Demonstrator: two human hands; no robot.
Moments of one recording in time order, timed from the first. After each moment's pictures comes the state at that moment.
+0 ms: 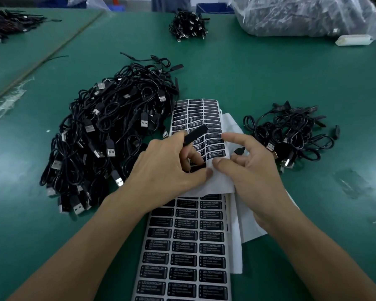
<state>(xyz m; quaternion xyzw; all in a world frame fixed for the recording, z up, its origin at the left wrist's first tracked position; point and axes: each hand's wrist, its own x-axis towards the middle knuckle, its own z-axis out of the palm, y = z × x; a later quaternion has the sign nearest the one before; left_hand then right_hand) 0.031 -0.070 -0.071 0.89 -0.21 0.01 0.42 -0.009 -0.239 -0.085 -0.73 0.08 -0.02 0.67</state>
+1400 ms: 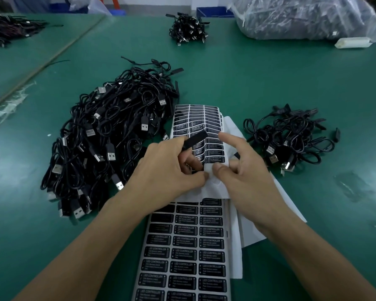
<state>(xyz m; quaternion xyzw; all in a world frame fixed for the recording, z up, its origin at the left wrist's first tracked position) 0.033 -0.069 -0.075 0.87 -0.21 0.00 0.44 -0.008 -0.240 -0.089 -0.80 0.04 0.02 0.59</state>
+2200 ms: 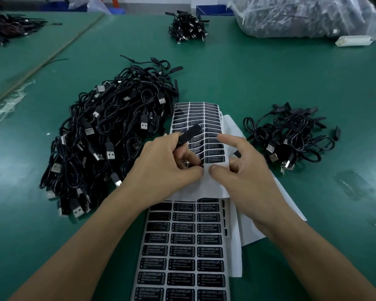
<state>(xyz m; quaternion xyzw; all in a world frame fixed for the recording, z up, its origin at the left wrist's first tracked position) 0.038 -0.066 -0.075 0.86 -0.18 -0.03 0.48 -0.007 -0.239 -0.092 -0.78 0.05 0.01 0.63</state>
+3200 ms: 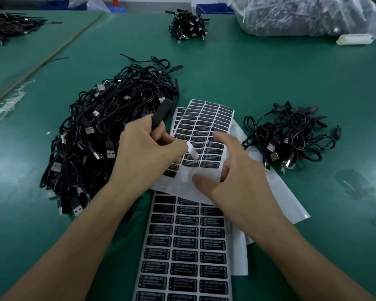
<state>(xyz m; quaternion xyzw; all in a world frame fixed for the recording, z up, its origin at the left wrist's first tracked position) 0.045 -0.059 -0.065 0.80 -0.10 0.06 0.59 -0.017 -0.229 -0.092 -0.88 0.01 -0.06 0.46</state>
